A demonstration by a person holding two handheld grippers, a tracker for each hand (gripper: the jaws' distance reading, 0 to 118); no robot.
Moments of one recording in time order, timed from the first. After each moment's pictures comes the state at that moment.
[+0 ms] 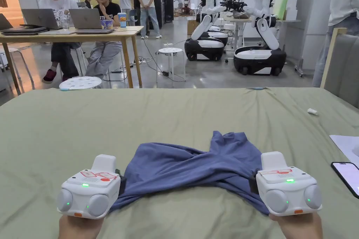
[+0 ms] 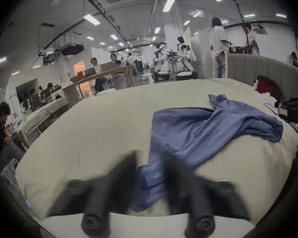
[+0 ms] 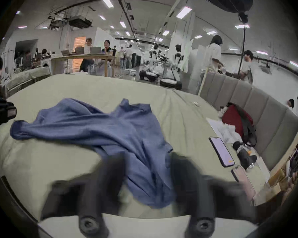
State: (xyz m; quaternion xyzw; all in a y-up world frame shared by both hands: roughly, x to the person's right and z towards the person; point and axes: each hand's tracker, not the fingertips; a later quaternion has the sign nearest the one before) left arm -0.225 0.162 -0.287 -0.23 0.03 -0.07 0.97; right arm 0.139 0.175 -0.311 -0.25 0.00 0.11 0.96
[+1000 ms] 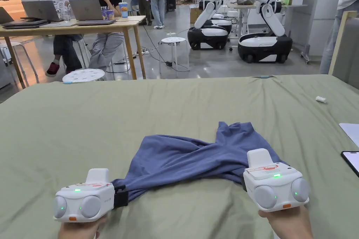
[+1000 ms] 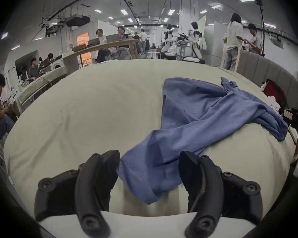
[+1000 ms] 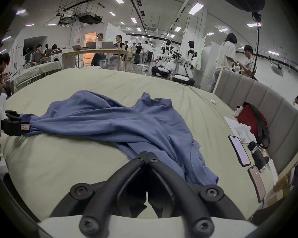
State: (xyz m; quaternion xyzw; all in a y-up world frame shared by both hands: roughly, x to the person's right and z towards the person) left arm -0.264 0.107 -0.307 -0.33 0.04 0.01 0.94; right arm 0.114 0.155 -0.322 -0.28 0.05 0.11 0.95
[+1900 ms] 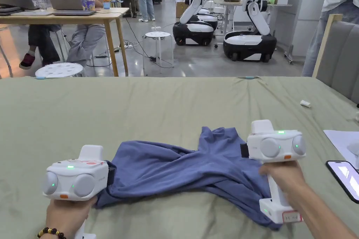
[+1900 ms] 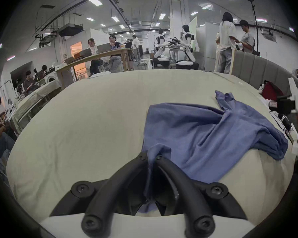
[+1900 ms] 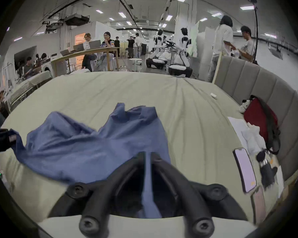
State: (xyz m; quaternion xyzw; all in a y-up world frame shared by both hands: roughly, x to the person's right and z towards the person) left arm -0.221 0.160 -0.390 -0.30 0.02 -0.03 0.95; right arm 0.183 0.191 -0.489 -0.33 0.04 0.06 0.94
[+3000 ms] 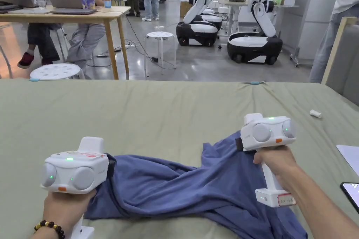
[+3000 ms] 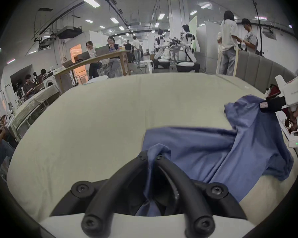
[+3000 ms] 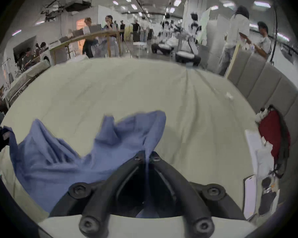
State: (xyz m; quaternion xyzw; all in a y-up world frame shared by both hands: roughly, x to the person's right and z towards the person) left arm -0.207 0.192 -0.459 -0.29 0.02 -0.03 0.96; right arm 0.170 0.213 -0.584 -0.36 0.06 0.08 0.93
